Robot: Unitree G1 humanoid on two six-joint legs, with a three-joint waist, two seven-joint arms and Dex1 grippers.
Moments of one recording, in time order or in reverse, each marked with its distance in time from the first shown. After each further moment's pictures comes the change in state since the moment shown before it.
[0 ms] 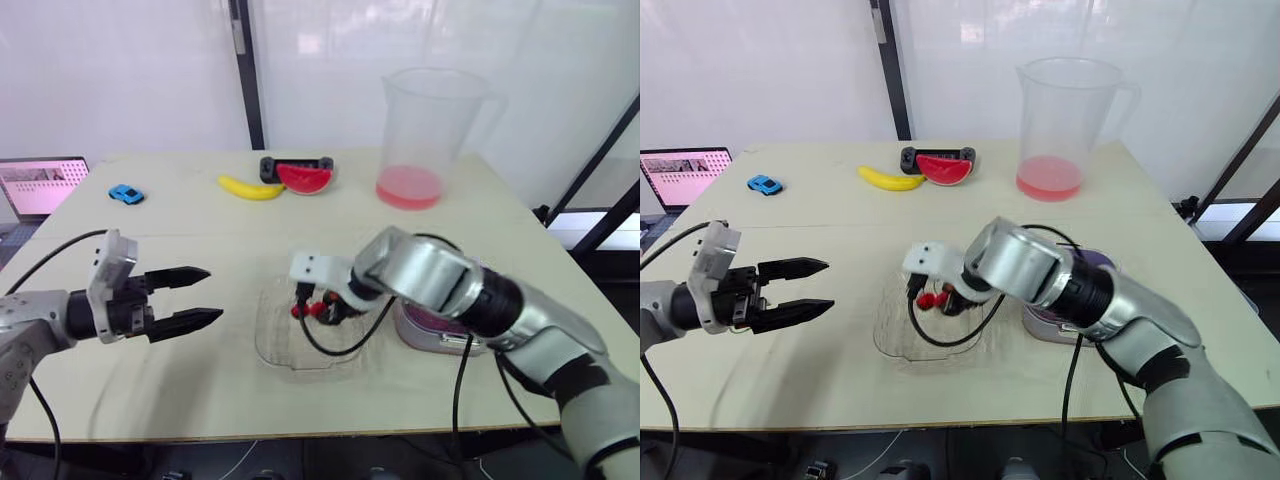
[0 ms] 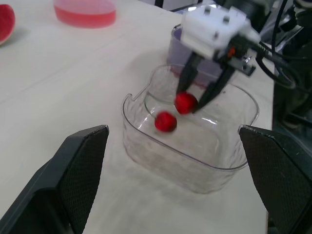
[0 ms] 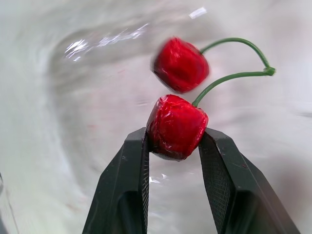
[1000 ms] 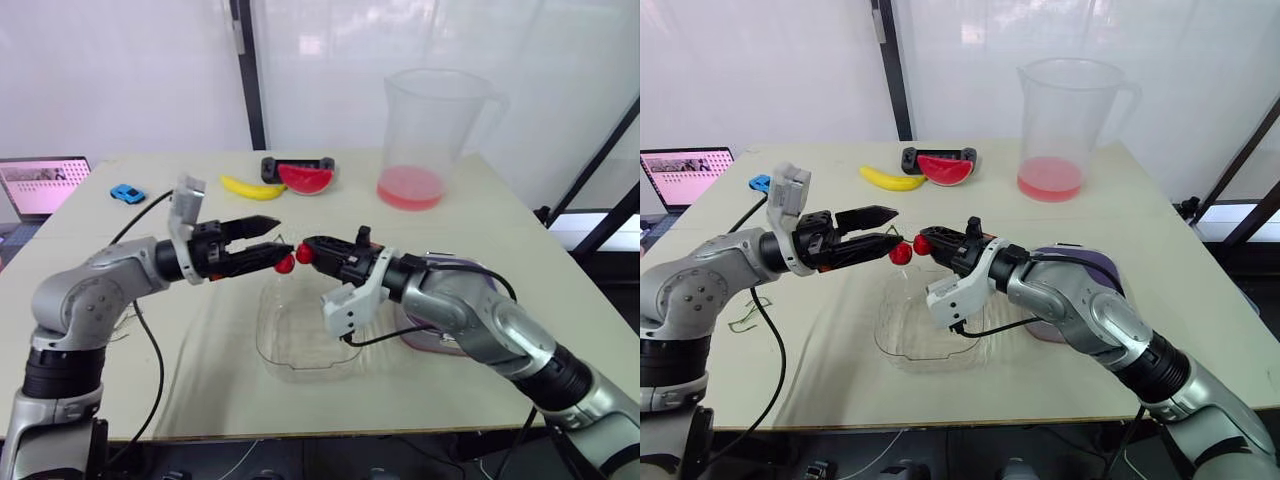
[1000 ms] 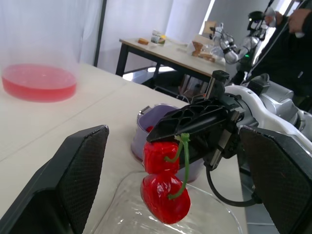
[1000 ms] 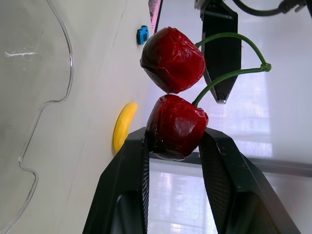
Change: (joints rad) left arm -0.453 -0.248 -0.222 0.089 -0.092 0.172 0.201; right arm 0.527 -0.120 -0.262 -0.071 -0.954 -1.521 -0.364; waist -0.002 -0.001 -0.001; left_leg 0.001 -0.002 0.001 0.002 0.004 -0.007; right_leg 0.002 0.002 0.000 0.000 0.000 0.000
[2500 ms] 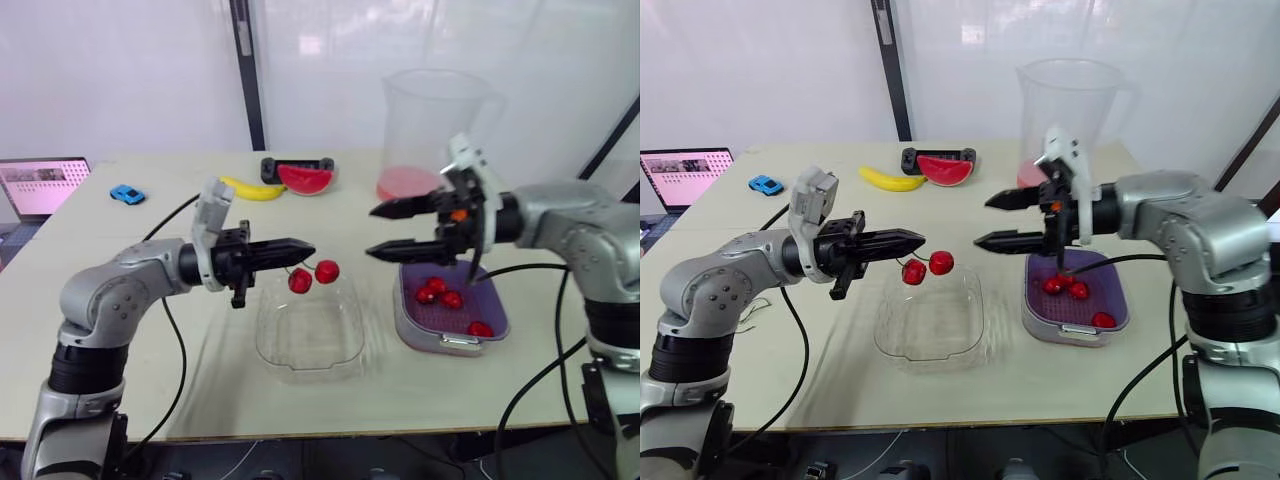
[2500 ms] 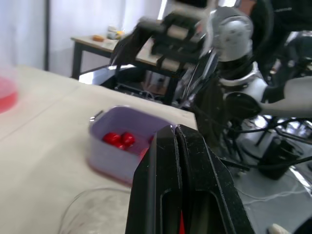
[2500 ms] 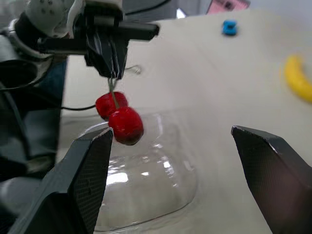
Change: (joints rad) left arm -0.021 -0.059 -0.052 -0.059 0.010 0.026 -0.107; right arm -0.204 -0.088 -0.466 0.168 1.318 1.116 0.657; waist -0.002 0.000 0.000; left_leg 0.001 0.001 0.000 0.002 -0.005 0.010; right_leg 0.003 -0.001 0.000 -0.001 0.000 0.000
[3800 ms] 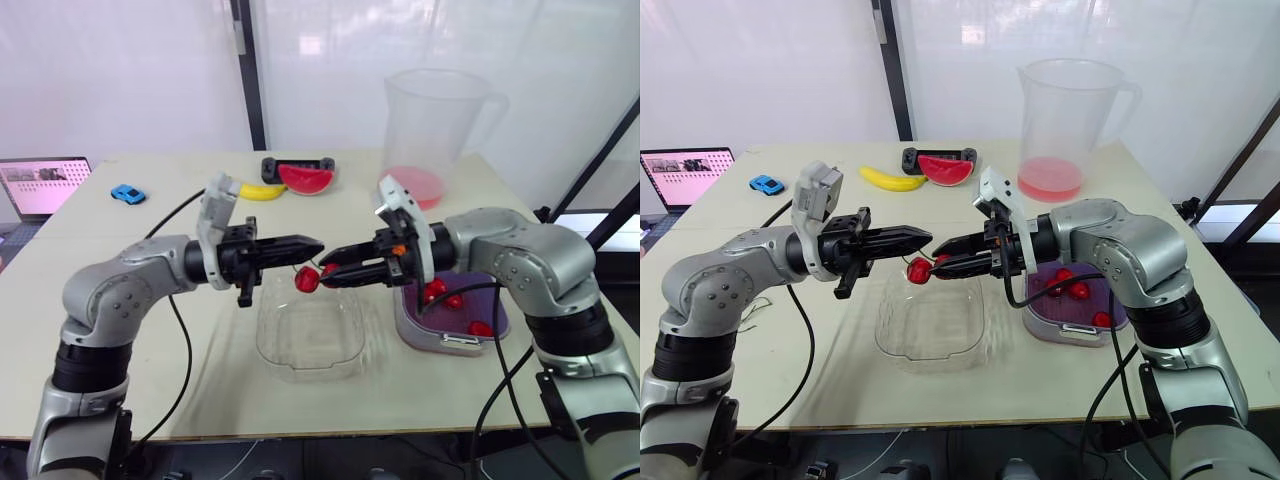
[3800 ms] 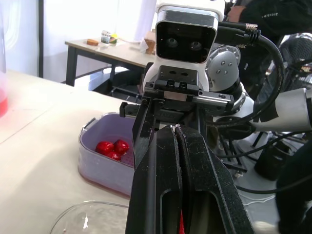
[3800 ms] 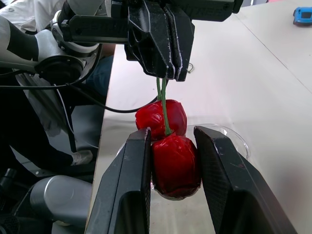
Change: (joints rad) left arm -0.020 -0.013 -0.001 -0.022 -0.036 0.020 0.048; right arm 0.008 0.142 0.103 -0.061 0.010 0.003 -0.060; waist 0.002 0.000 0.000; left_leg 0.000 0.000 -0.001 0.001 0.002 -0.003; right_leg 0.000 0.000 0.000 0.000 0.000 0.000
